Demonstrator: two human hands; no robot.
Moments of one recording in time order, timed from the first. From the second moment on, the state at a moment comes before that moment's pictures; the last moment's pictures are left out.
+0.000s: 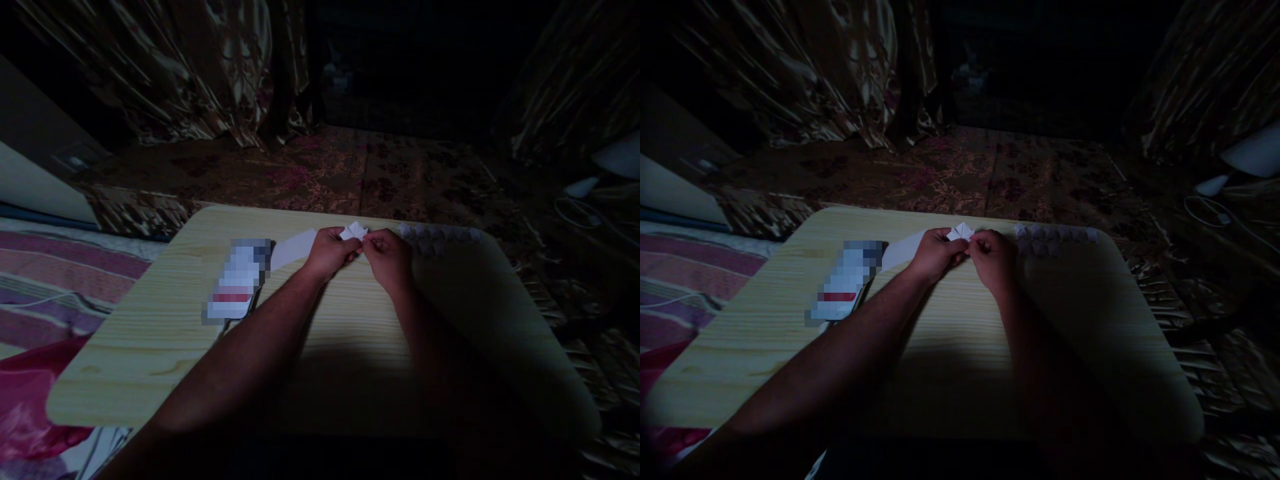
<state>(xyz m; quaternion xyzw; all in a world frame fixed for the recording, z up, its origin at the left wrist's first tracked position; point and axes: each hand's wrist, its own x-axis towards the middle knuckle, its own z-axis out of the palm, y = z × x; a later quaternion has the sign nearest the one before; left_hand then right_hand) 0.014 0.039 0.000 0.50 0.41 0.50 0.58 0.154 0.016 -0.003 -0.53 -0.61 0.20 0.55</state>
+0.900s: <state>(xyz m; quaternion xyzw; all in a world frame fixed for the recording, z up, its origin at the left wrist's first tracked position) 0.014 0.037 -0.001 0.49 0.38 0.51 0.59 0.153 0.011 -0.004 -0.52 -0.62 0.20 0.55</state>
